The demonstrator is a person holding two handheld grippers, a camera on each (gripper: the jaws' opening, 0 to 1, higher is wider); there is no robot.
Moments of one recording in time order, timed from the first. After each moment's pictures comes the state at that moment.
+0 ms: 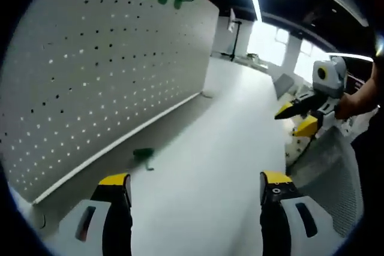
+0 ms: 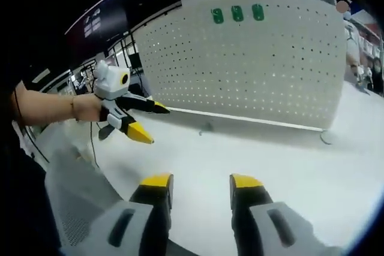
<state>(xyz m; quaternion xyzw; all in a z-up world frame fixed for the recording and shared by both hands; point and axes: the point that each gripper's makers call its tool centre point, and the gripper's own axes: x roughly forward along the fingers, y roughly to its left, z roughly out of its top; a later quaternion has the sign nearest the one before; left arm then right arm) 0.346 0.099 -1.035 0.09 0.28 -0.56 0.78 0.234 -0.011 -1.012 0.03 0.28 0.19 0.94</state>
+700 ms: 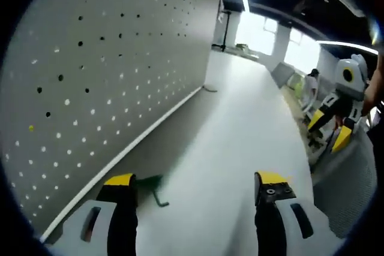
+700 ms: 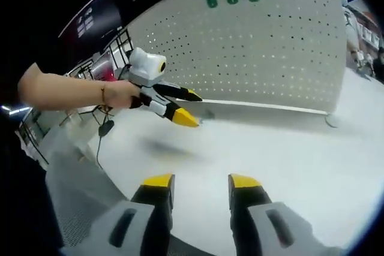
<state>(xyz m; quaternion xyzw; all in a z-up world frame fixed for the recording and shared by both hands) 0.402 0.047 -1.080 0.13 0.29 -0.58 0.75 0.230 -0.008 -1.036 0.06 0.32 0.19 0.93</state>
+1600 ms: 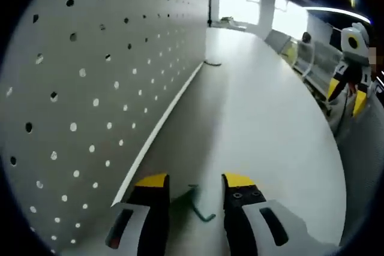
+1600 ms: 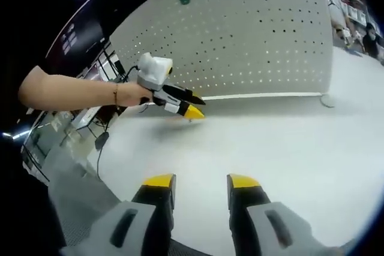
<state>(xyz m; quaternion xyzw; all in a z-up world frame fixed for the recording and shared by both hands) 0.439 0.040 -1.119 0.30 0.28 -0.61 0.68 0.236 -0.019 -1.050 0.12 0.33 0.16 0.92</state>
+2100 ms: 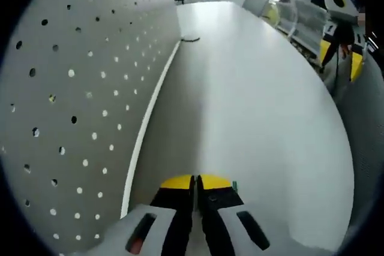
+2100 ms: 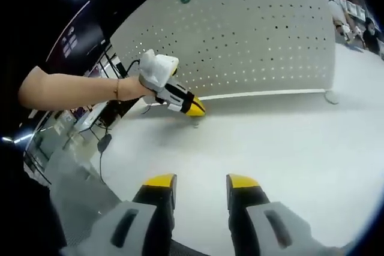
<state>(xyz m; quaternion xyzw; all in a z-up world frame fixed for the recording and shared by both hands) 0.433 0.048 -1.121 0.38 0.28 -0.62 0.63 0.237 -0.011 -1.052 0.13 0.33 0.16 0.92</state>
